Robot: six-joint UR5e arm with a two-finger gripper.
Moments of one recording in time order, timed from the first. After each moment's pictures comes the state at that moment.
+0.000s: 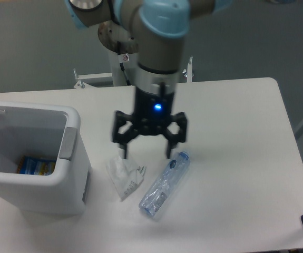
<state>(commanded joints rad) 2.53 -1.85 -1.43 -1.07 1.27 0.40</state>
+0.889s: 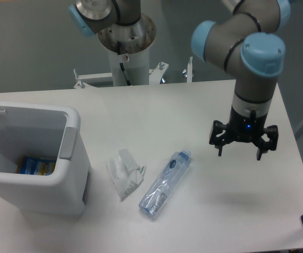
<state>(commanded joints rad) 2.66 -2.00 -1.42 -1.08 1.56 1.01</state>
